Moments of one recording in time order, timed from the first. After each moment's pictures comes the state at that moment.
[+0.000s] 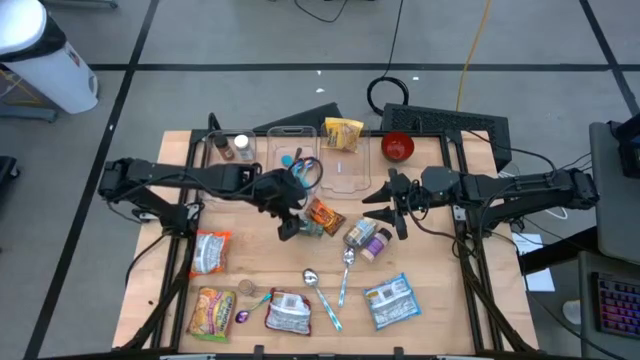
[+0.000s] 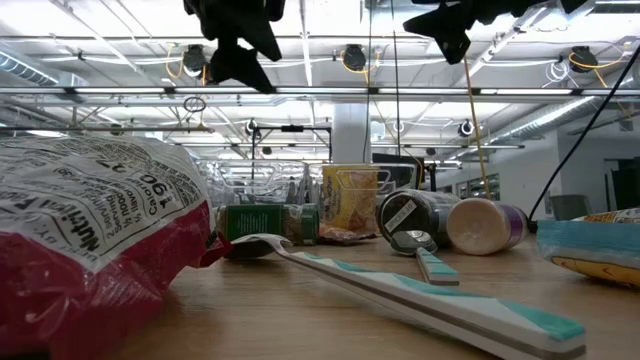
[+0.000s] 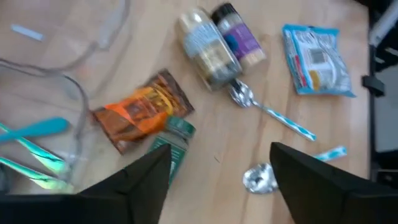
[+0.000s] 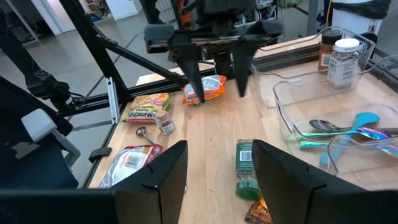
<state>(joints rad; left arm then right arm) 0.01 1.45 1.23 -0.64 0.09 -0.36 0.01 0.98 0.76 -0.02 -0.08 0.25</state>
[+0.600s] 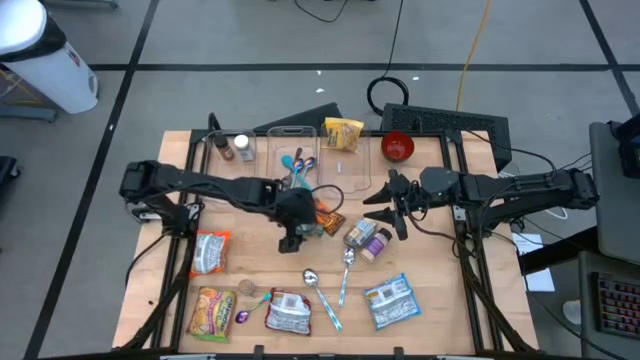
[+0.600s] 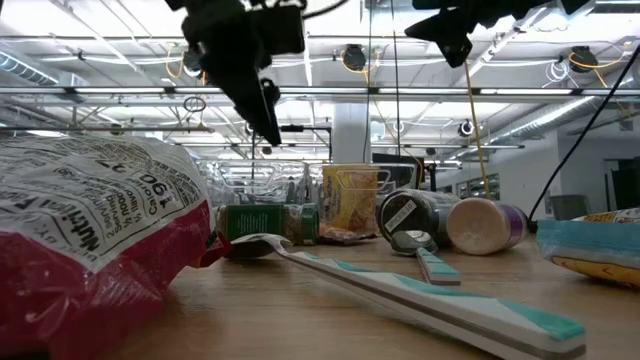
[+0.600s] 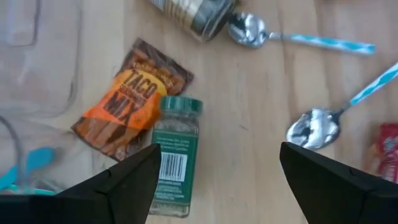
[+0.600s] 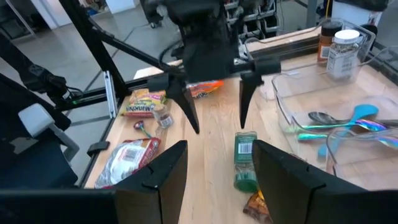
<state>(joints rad) -0.03 1.64 1.23 -0.64 0.08 0.00 0.01 0.98 0.76 -0.05 -0.08 0.25</state>
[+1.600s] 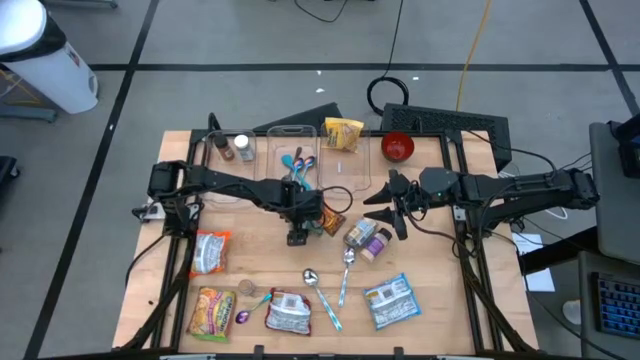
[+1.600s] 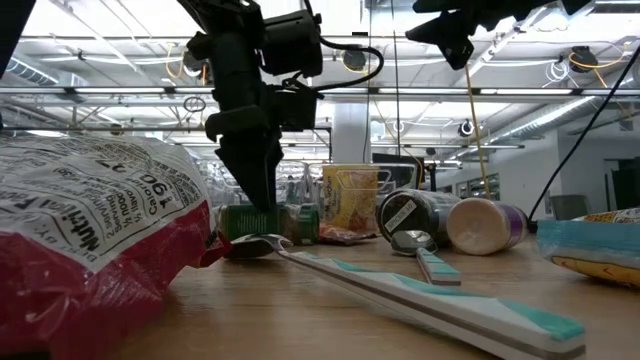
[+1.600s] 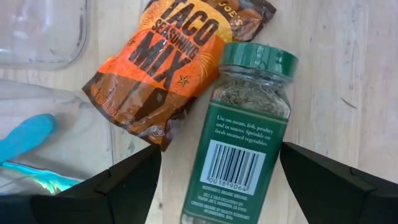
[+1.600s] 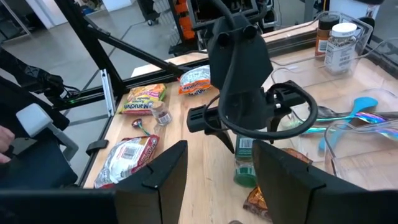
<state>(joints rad) 0.05 1.84 1.23 -0.65 -0.01 0.04 0.01 0.98 0.76 -0.06 -0.07 0.27</state>
